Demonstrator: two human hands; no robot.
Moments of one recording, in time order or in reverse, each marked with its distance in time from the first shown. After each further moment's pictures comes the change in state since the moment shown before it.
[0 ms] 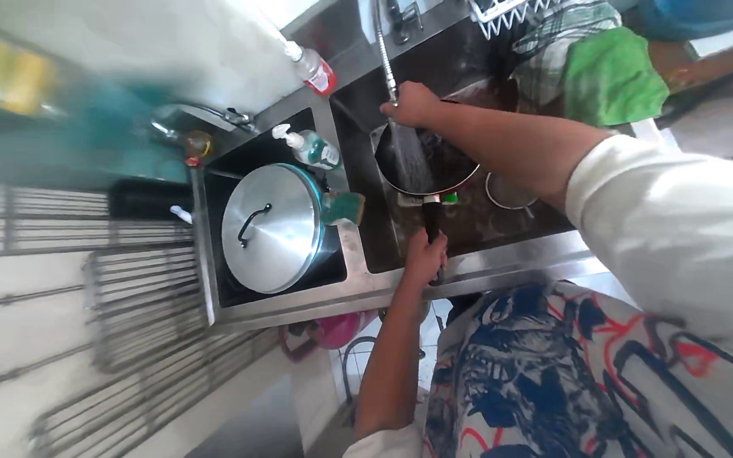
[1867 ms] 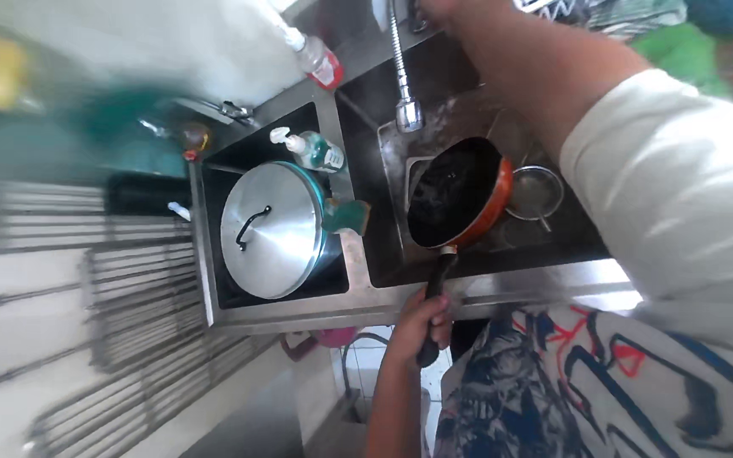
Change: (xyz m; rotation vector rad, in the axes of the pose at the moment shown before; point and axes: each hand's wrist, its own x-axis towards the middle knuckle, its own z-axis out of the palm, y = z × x) left_hand -0.075 -0.001 -0.023 -0.682 -0.213 -0.180; right_hand 0.161 0.019 -0.071 0.534 0.193 -0.138
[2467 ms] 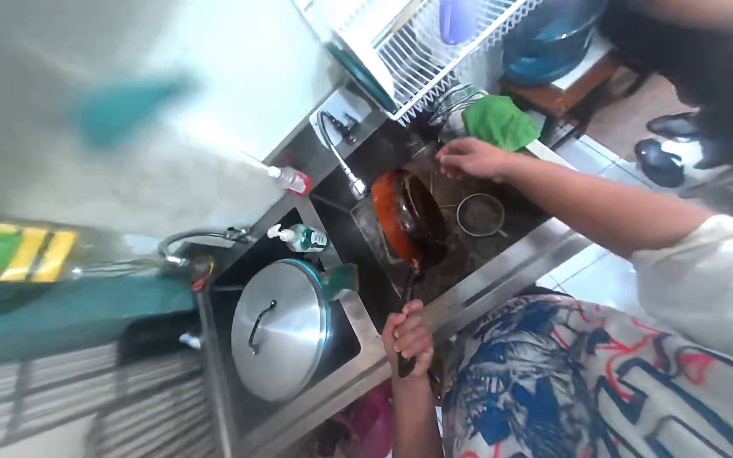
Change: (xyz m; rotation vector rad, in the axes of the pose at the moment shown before) left_hand 0.019 -0.004 -0.044 -0.739 -0.852 -0.170; right_hand -0.317 0.033 -0.117 -0.013 0.020 0.019
